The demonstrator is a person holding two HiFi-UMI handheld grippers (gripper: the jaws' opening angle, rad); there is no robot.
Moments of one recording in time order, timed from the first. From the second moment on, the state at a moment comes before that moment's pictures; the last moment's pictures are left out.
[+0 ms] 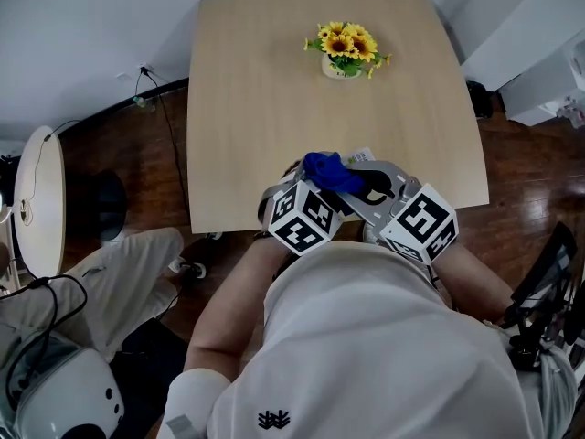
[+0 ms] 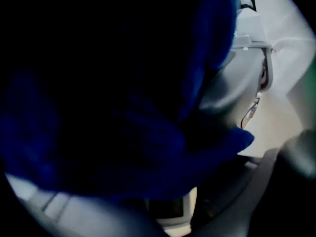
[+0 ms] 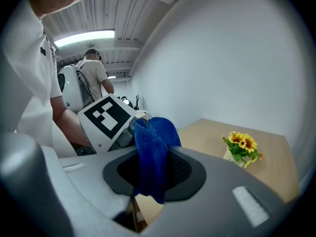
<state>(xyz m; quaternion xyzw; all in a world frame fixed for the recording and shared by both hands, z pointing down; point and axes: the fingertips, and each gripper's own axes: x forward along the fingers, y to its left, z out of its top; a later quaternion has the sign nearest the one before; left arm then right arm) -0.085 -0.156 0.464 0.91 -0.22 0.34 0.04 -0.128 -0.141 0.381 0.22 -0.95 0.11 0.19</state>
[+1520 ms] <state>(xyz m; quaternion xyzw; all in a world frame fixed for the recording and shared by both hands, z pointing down) -0.060 -0.198 0.603 0.89 -0.11 0.45 0.04 0.083 -0.140 0.442 0.49 -0.82 0.20 0.21</state>
